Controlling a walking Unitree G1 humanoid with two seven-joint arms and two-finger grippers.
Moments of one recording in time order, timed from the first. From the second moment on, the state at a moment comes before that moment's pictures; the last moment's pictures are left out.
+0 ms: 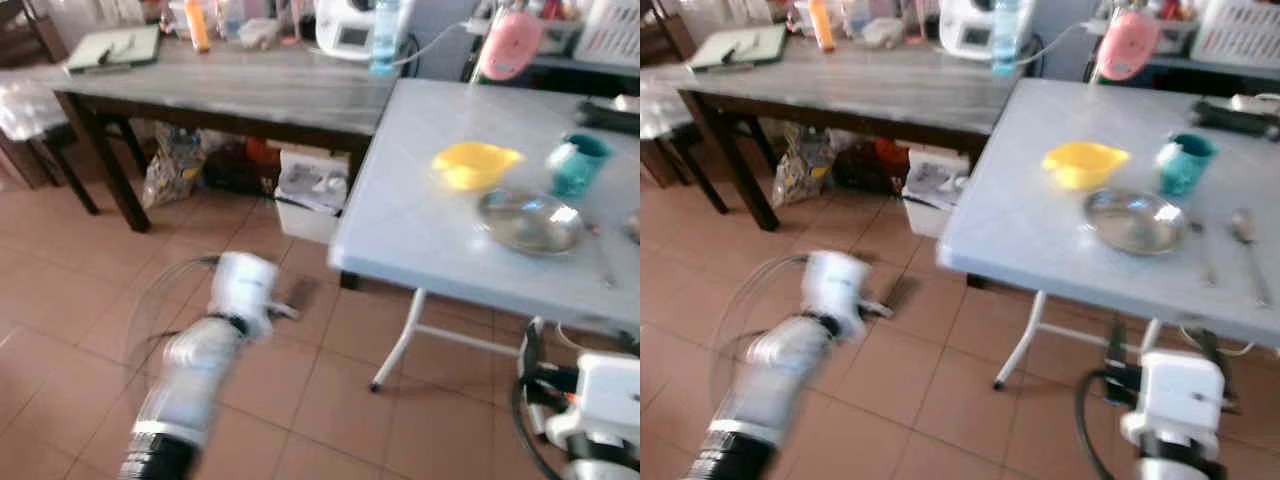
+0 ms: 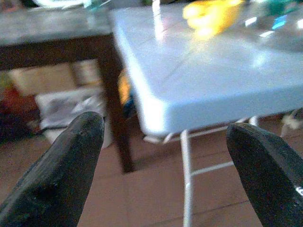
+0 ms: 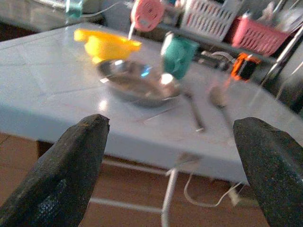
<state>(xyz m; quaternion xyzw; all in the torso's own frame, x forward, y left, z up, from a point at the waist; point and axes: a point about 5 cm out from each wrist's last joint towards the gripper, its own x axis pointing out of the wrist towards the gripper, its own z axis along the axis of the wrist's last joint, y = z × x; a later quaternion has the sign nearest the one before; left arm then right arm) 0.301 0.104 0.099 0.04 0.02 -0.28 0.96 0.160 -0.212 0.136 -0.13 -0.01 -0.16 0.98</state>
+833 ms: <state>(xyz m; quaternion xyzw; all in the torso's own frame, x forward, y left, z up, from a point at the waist) 0.315 0.106 0.105 0.03 0.01 -0.25 0.97 0.187 -0.186 0.149 -0.11 -0.06 -0.12 0.98</state>
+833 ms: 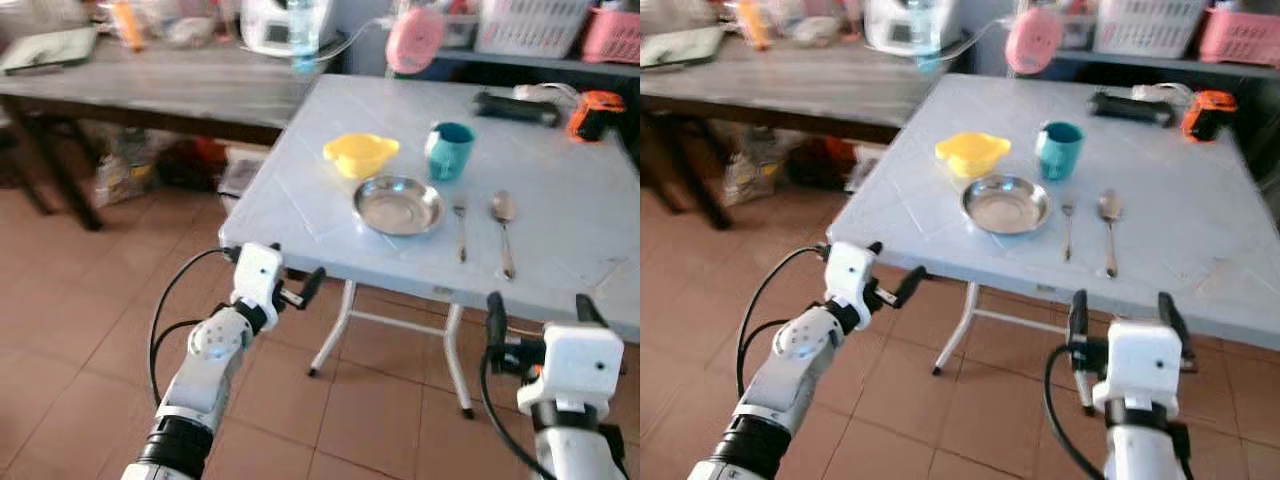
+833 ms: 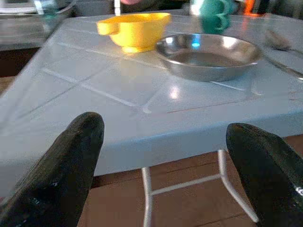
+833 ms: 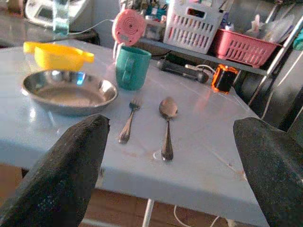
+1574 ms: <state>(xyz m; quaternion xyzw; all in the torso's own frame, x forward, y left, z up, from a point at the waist) 0.320 0.102 0.106 0.03 0.01 -0.25 0.97 0.183 -0.181 0.136 -0.10 -0.03 -0.14 0.98</state>
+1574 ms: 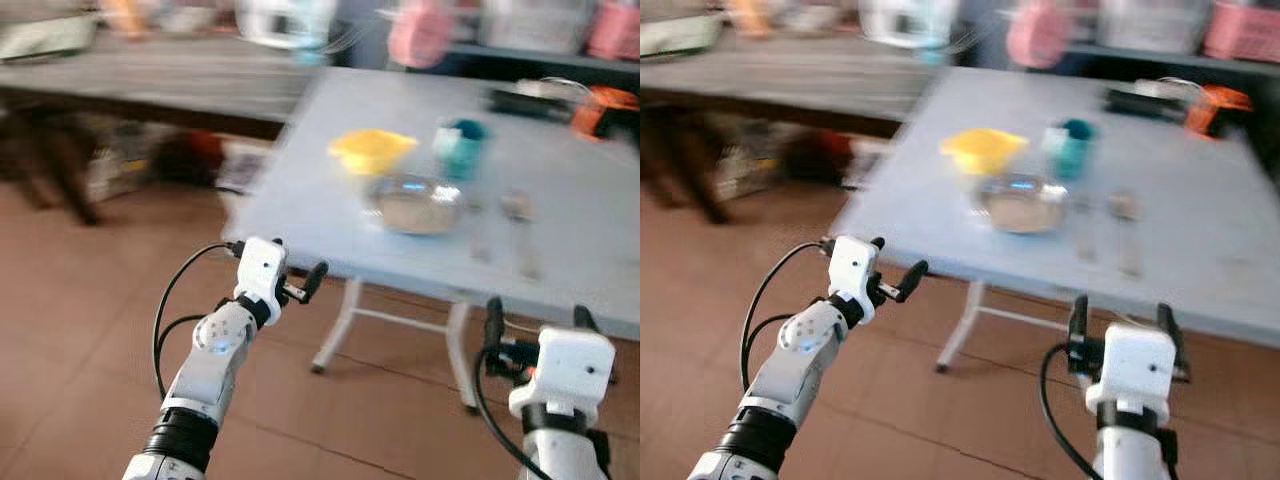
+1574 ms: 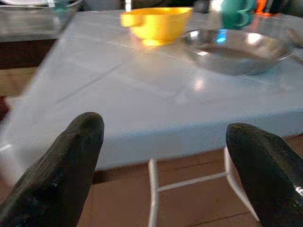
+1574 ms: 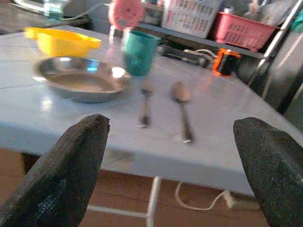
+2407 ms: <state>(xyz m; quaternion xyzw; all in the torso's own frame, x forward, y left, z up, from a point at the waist) 0.314 0.092 0.100 0.02 0.01 -0.27 0.96 0.174 -0.196 0.124 -0.12 -0.01 -0.16 0.98</state>
